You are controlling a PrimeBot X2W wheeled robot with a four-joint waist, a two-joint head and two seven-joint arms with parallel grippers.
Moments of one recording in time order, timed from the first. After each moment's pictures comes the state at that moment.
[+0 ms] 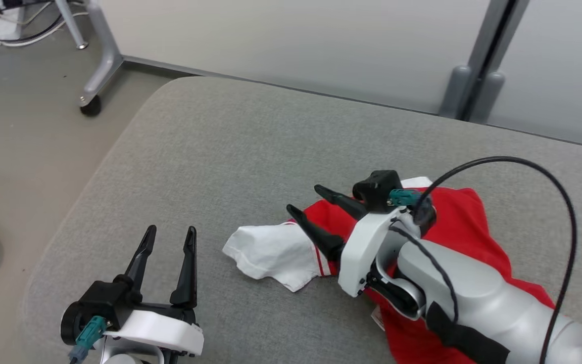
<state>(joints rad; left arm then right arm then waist) -0.07 0.05 -0.14 0.20 -0.27 -0.05 -0.26 -0.88 -0.13 1.26 0.72 1.04 0.13 -0.22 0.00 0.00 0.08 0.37</state>
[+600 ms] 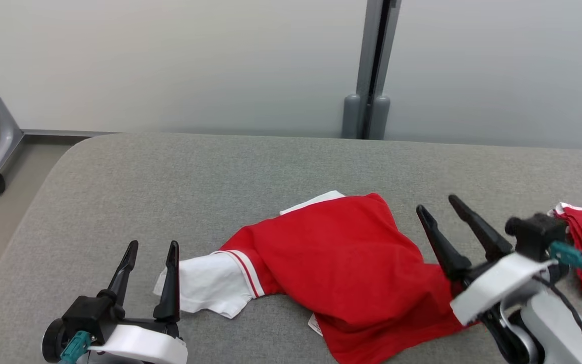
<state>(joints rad) -0.02 0.08 -0.10 0.19 -0.26 -0.05 -0.26 -0.44 -0.41 0.69 0.35 0.79 0.13 -0.26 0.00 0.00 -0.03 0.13</state>
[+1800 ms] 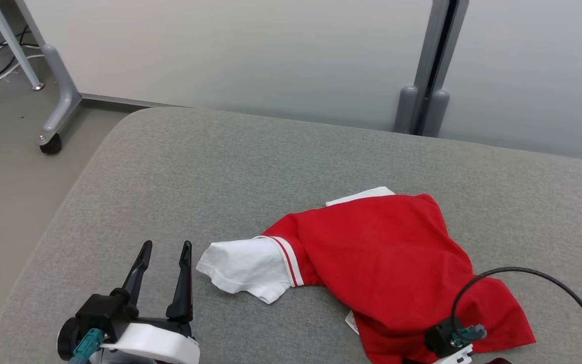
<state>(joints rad) -0.03 0.06 -0.13 0.21 -0.27 -0.05 -0.26 -0.13 -0.33 0.72 0.31 0.68 0.13 0.30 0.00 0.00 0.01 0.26</state>
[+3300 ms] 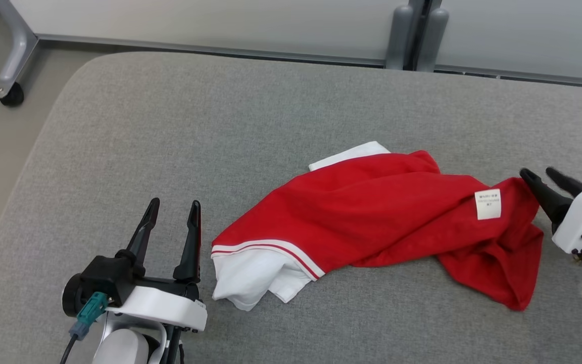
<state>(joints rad) -0.15 0.05 -0.15 0.20 -0.27 -0.07 -0.26 -0.51 -0.61 0.46 0.40 0.96 0.13 0.31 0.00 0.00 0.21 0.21</state>
